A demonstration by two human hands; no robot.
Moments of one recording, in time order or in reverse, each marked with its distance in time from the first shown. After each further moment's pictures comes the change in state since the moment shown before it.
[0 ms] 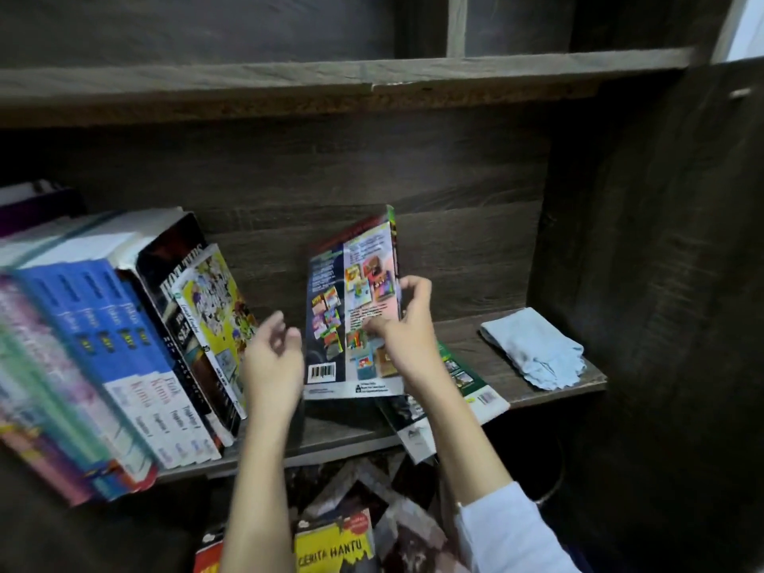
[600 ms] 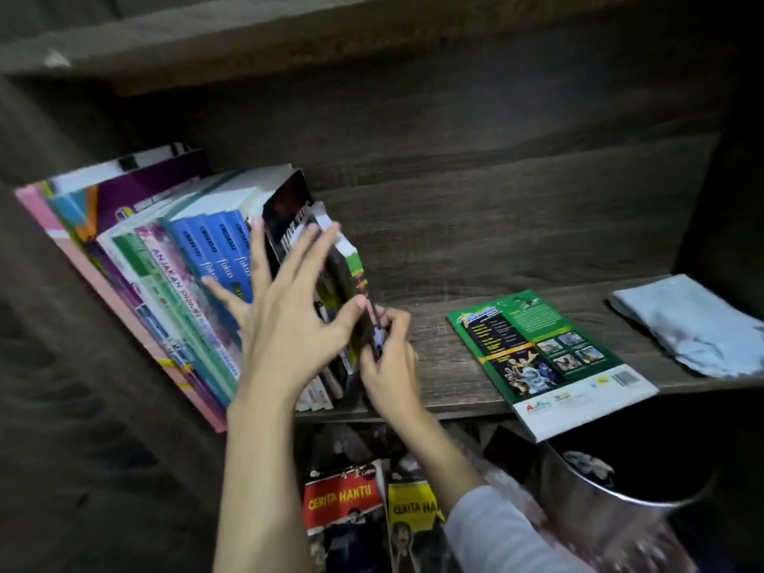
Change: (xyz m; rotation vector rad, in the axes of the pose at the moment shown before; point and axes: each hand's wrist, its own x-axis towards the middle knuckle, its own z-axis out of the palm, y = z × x) left_hand 0.024 0.000 -0.098 0.851 0.013 0.592; right_hand -0.043 0.083 0.137 -0.205 -0.066 -0.321
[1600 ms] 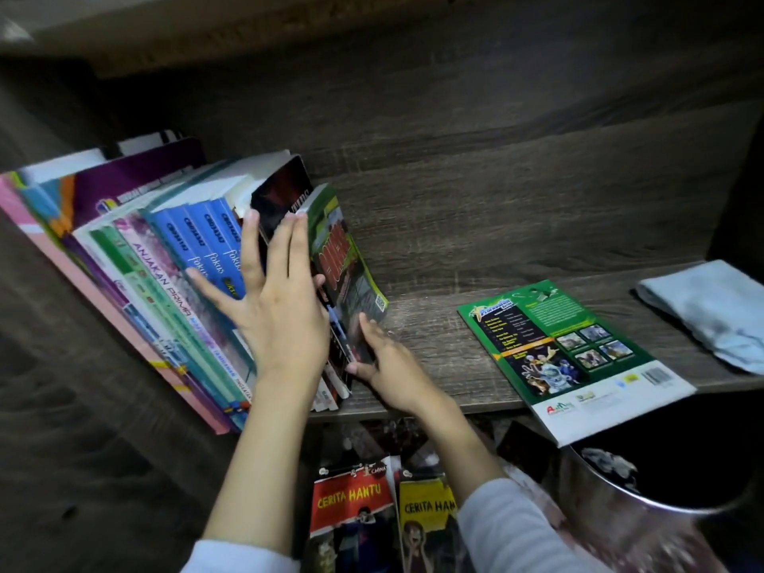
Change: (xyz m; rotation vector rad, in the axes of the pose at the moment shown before) left_hand 0.012 -0.016 0.041 0.314 0.289 -0.079; right_hand 0.025 0.049 0.016 -0.277 -0.621 0.169
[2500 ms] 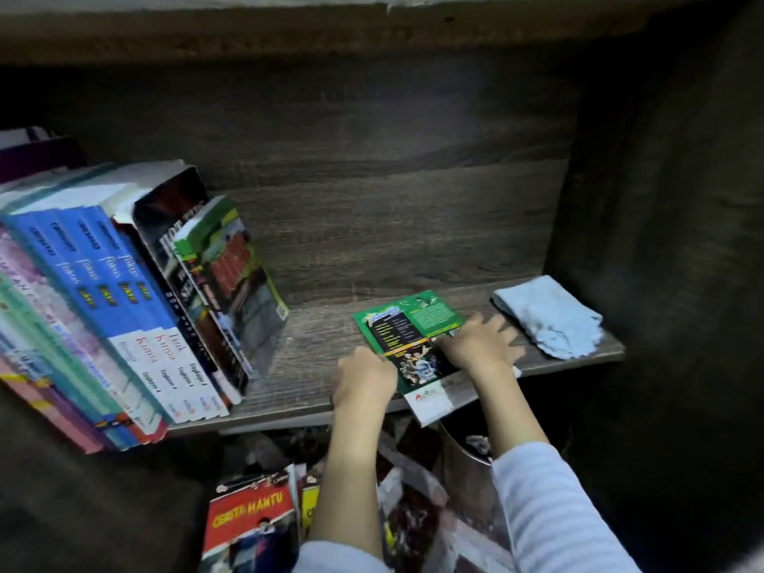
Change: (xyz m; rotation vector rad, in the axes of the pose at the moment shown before) left_hand -0.065 0.152 0.003 -0.490 -1.065 -0.460; right_hand -0.100 0.056 -0.171 -0.452 0.363 0.910
